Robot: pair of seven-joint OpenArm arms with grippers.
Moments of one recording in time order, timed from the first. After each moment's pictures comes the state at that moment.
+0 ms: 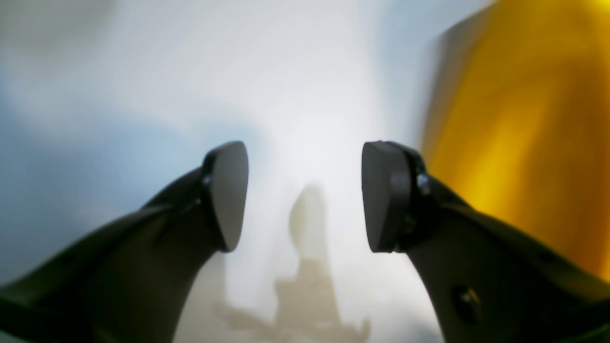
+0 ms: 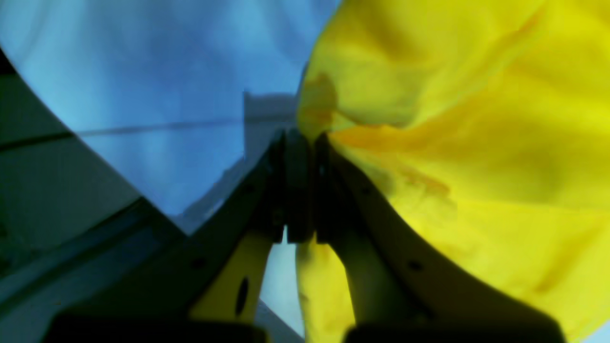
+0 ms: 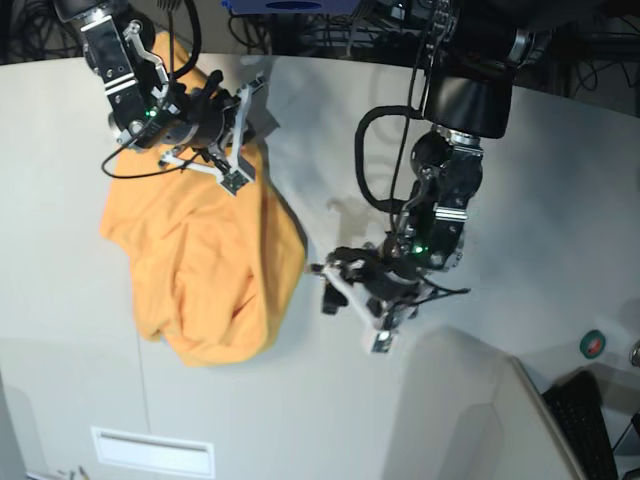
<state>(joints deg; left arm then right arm) -12.0 -3.1 12.9 69.2 -11.9 -7.9 29.7 -11.8 9.0 -17.1 86.7 10.5 23.8 -51.6</state>
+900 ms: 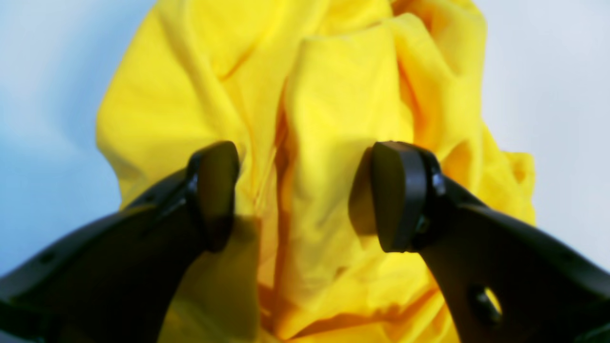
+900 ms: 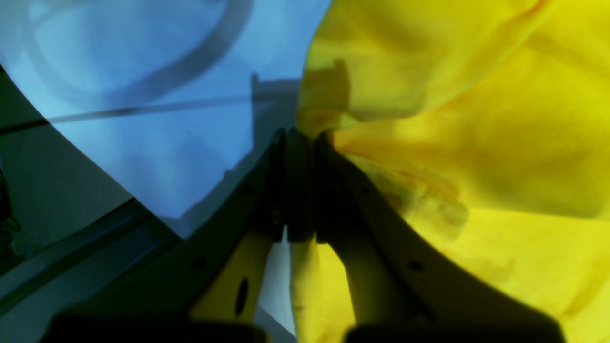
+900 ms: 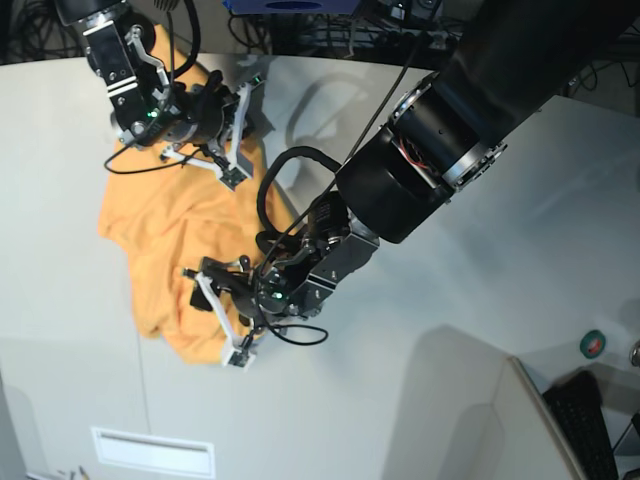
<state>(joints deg) -33.9 6.5 48.6 36.8 -39.0 0.6 21.1 -11.6 8.9 -17.3 83.1 11.2 23.7 -50.3</state>
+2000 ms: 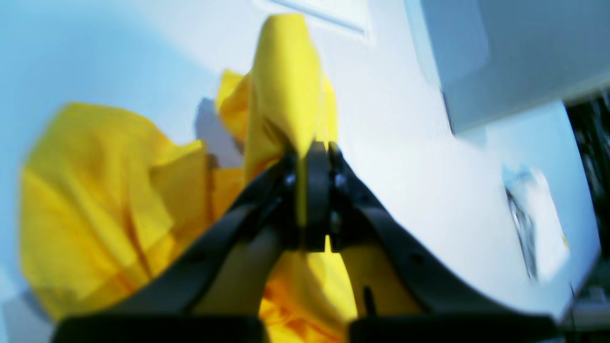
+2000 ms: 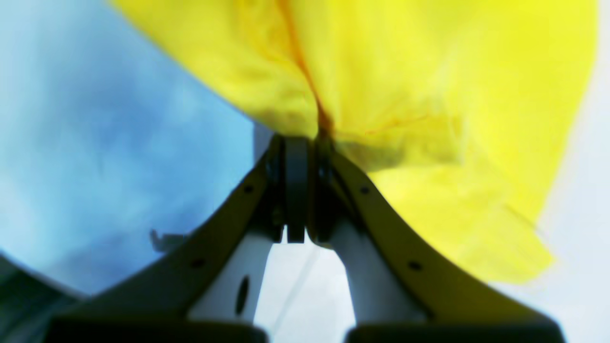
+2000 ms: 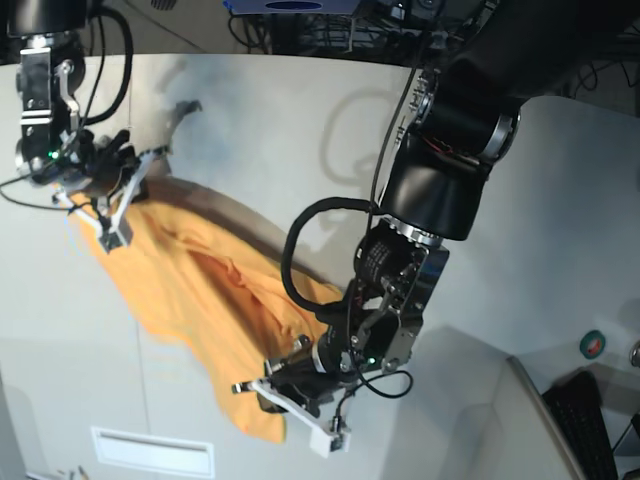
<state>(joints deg) -30.3 3.0 19.2 58.9 -38.7 1.6 30.3 -8.4 13.5 4.7 87.9 11.1 23.9 -51.5</state>
